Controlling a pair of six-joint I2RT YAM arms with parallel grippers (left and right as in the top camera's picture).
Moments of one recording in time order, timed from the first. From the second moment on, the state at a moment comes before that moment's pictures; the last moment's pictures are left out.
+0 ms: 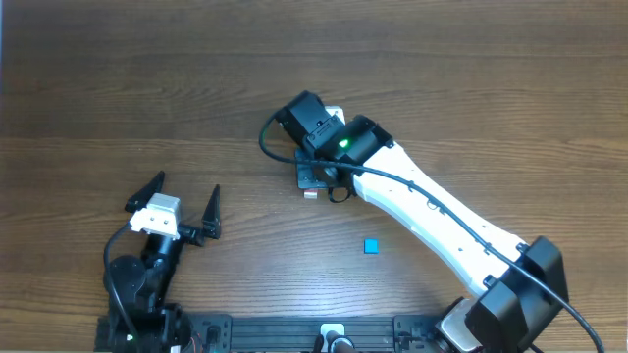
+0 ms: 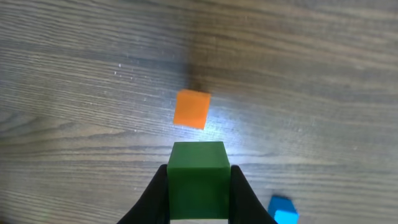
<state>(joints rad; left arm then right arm) 0.02 0.01 0.01 -0.05 0.26 0.01 0.74 1.67 1.43 -1.07 0.07 0.65</state>
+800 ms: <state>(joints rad) 0.02 0.01 0.01 -0.05 0.26 0.01 0.75 1.88 1.56 -1.09 0.07 0.76</state>
